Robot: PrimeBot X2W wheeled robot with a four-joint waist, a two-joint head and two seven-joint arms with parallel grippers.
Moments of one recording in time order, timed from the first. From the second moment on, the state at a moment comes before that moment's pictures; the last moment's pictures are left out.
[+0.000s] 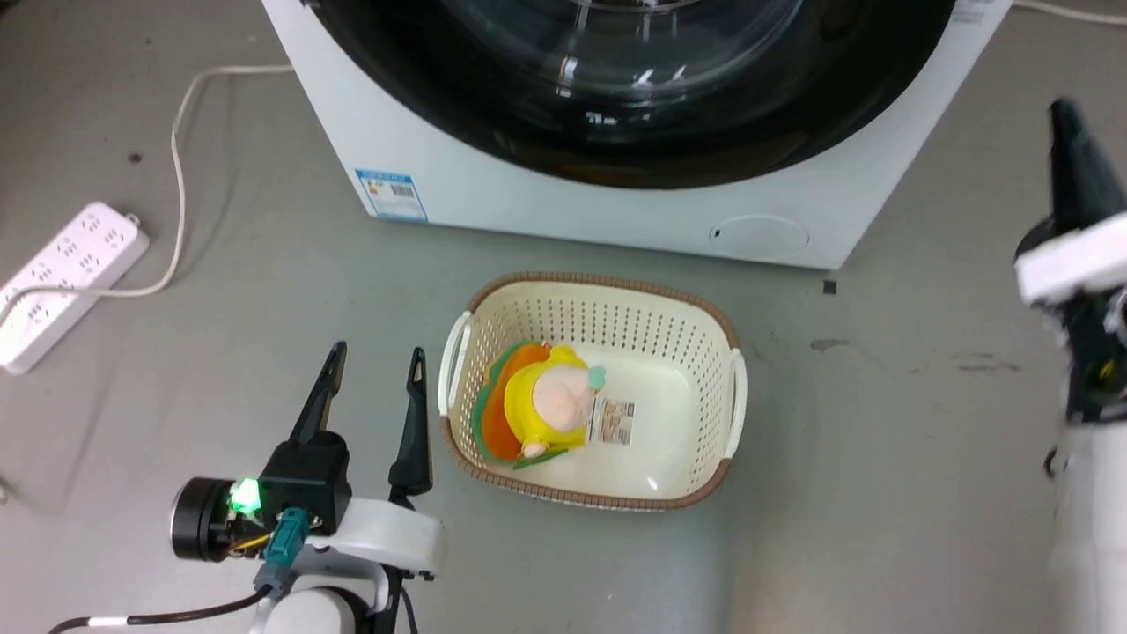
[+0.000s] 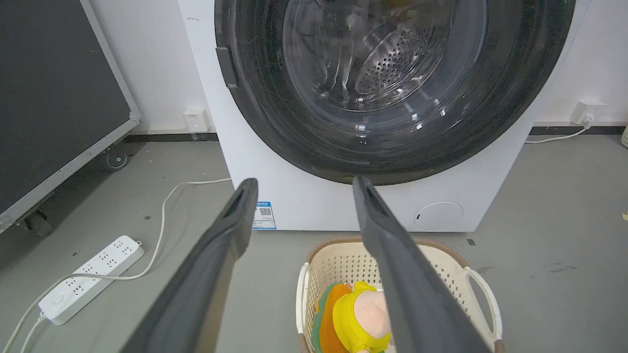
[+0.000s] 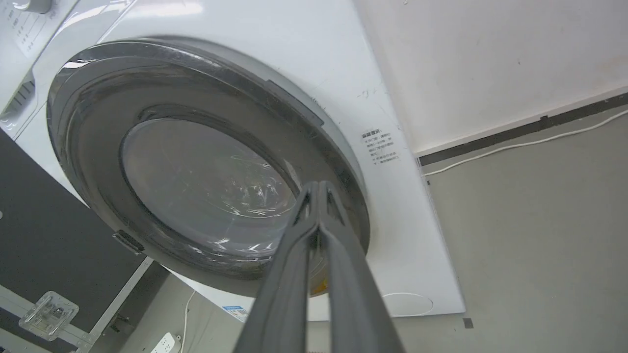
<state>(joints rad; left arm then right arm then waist) -0.12 0.05 -0.11 -0.02 -0.01 0.06 -0.13 -0.63 -0.08 -0.26 0.27 0.49 0.13 0.12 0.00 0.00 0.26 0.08</state>
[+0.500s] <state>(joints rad) -0.17 0.06 -0.15 -0.03 -0.01 0.08 -0.16 -1.01 -0.11 -0.48 0.59 0.52 0.13 0.24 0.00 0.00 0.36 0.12</state>
